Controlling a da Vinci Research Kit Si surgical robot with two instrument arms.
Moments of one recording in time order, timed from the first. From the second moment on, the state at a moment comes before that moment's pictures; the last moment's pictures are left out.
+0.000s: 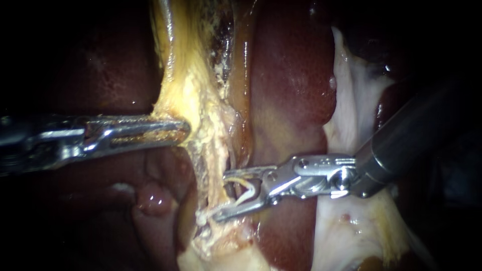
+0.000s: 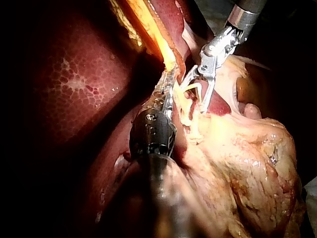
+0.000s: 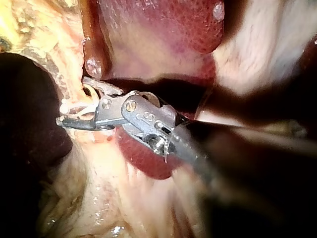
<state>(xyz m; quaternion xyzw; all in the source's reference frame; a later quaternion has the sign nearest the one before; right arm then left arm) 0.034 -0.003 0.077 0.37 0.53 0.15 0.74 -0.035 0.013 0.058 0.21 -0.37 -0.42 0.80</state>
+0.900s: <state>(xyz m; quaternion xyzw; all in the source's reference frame) 0.035 -0.002 0.078 0.39 0.54 0.16 0.73 -0.035 0.013 0.058 0.21 -0.37 -0.42 0.80</state>
